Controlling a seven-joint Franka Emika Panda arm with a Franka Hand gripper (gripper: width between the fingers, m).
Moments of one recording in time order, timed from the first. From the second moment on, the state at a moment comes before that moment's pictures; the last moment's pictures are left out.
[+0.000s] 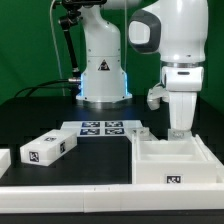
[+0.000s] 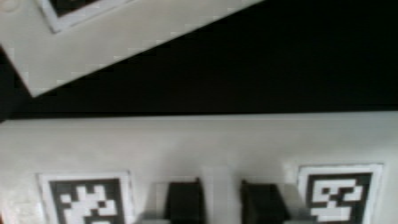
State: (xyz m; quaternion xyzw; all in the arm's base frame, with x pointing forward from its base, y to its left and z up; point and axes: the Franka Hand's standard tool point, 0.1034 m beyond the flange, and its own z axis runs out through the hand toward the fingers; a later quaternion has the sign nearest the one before) arm 0.406 0.145 0.010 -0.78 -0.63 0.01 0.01
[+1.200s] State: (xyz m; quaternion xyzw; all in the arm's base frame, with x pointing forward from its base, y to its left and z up) arm 0.430 0.114 0.054 -0.74 -0.67 0.03 -0.02
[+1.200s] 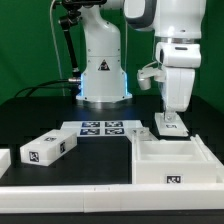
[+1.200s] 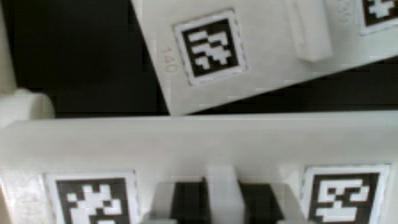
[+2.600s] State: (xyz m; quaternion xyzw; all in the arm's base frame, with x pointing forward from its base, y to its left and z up) arm 0.457 0.120 0.058 -0.74 -0.67 0.01 -0.02
